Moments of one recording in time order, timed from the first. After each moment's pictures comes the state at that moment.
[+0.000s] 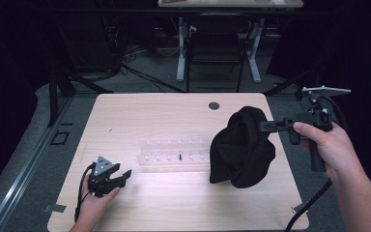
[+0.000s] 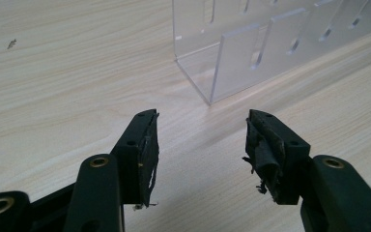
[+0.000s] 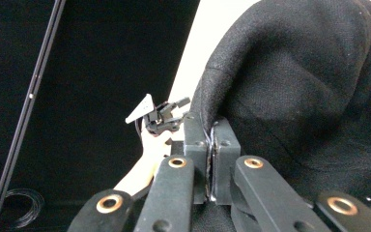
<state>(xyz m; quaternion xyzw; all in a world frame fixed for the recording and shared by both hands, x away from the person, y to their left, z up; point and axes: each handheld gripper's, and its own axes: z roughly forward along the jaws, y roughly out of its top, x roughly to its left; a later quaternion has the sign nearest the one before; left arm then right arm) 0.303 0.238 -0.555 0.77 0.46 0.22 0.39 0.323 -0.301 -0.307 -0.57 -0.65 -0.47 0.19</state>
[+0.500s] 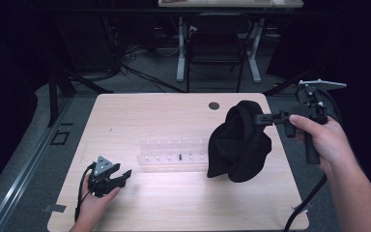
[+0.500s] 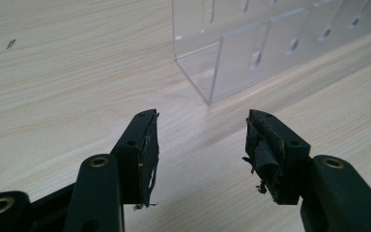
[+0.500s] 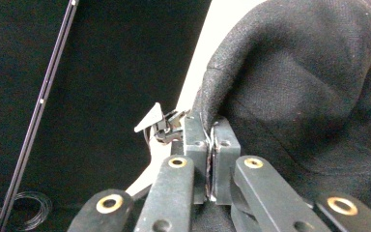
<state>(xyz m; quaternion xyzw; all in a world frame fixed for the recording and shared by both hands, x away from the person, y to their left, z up) 0.303 0.238 -0.555 0.77 0.46 0.22 0.39 0.335 -0.294 -0.301 -0.56 -0.64 -0.48 0.20</state>
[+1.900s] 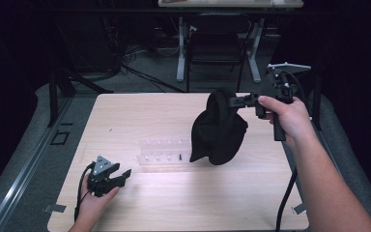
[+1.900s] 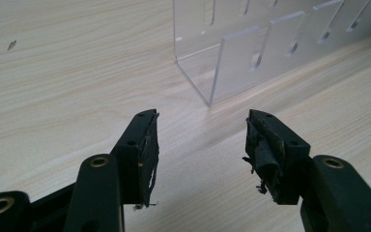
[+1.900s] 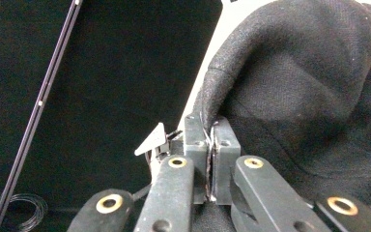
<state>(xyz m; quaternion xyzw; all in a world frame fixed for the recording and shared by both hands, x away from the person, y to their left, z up) 0.304 0.240 -0.554 0.77 0.46 0.22 0.39 0.389 -0.243 -0.299 -0.55 -0.65 -0.49 0.20</state>
